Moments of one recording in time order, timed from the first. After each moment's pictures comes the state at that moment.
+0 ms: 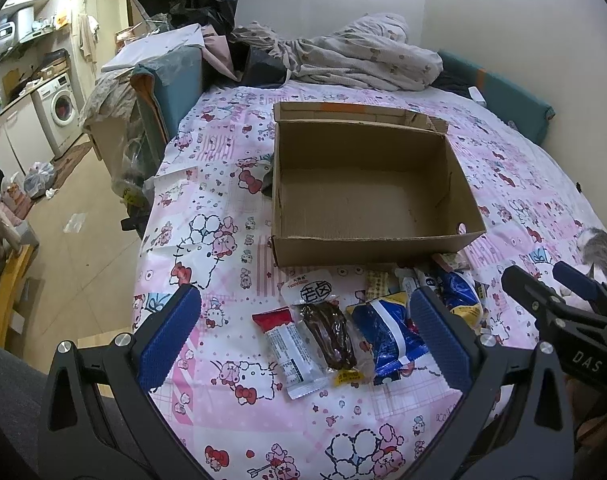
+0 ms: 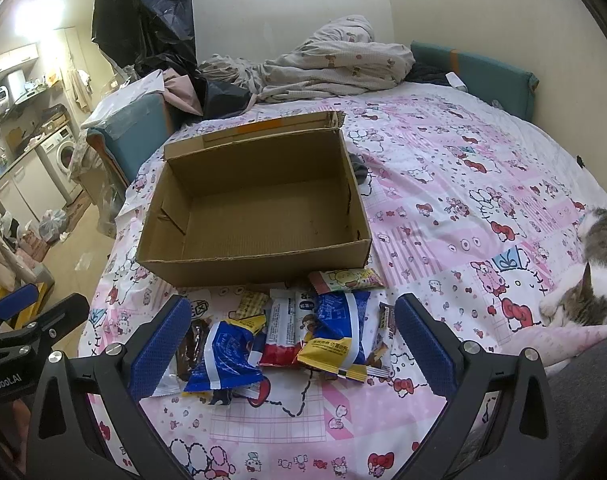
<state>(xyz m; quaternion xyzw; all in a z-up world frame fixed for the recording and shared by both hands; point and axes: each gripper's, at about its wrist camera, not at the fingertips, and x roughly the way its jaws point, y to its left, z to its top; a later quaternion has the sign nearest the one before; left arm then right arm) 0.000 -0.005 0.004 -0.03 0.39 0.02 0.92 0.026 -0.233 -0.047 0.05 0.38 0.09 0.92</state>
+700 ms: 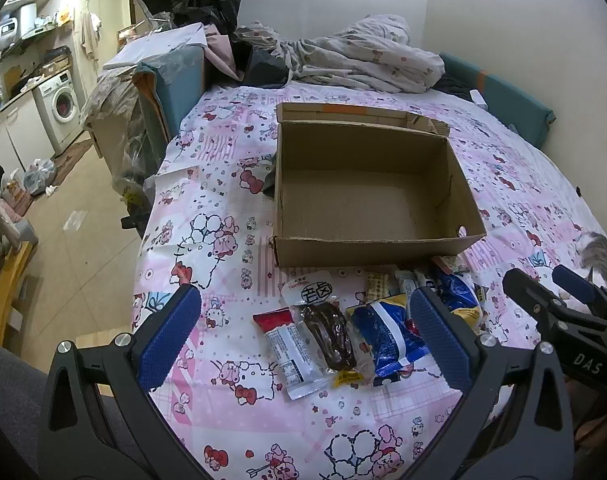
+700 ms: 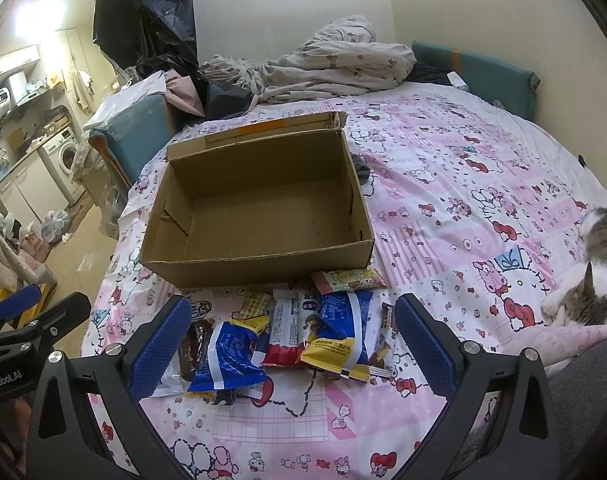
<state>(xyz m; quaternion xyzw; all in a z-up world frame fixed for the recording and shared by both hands) 0.000 -0.002 0.004 -0.03 0.39 0.02 0.92 0.024 -0.231 -0.046 0.05 0.38 0.09 0.92</state>
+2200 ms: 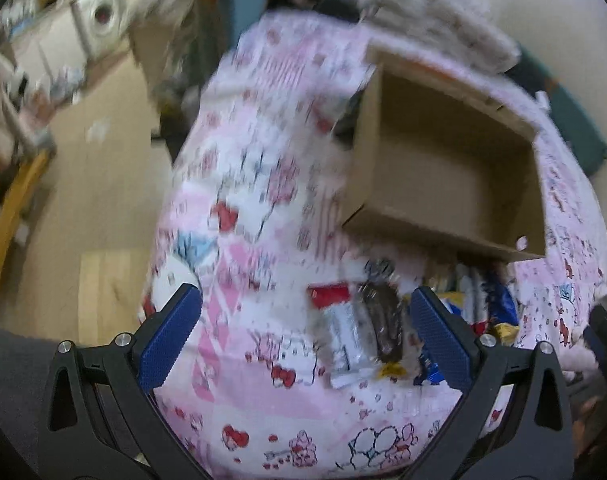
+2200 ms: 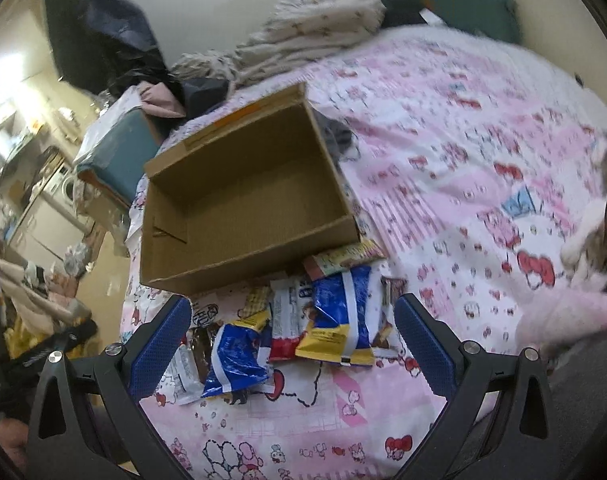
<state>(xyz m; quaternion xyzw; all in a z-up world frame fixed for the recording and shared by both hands) 0.042 0.071 -0.040 -0.14 0.52 0.10 0.84 0.052 -0.284 -0.064 0.18 0.45 0.09 0.87</state>
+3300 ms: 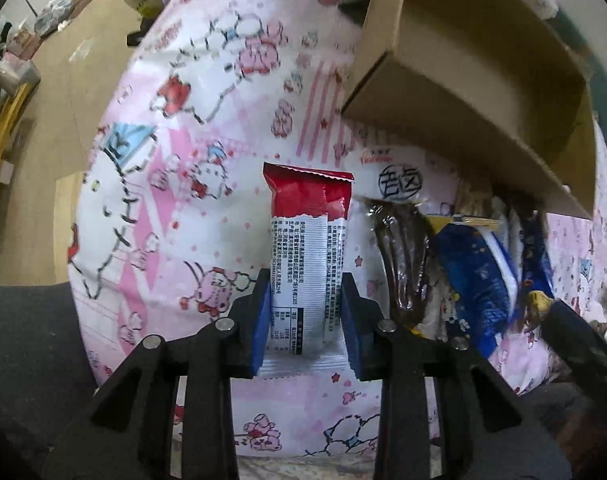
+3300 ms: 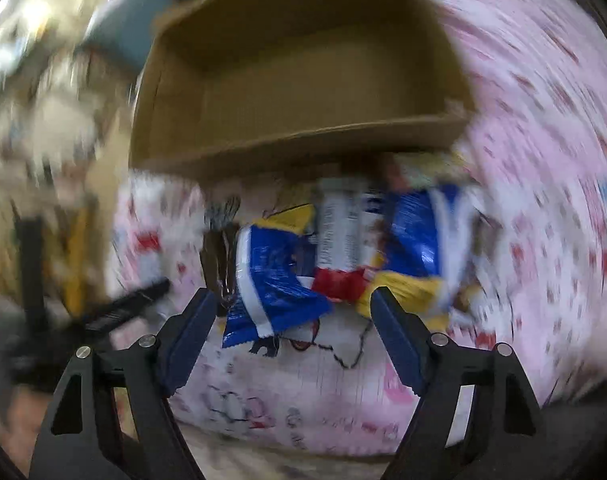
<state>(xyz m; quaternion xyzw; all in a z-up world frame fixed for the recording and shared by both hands) 0.044 0.031 -0.089 -0.17 0.64 0.09 0.75 0.107 -0.174 -0.130 0.03 0.63 0.20 0.75</state>
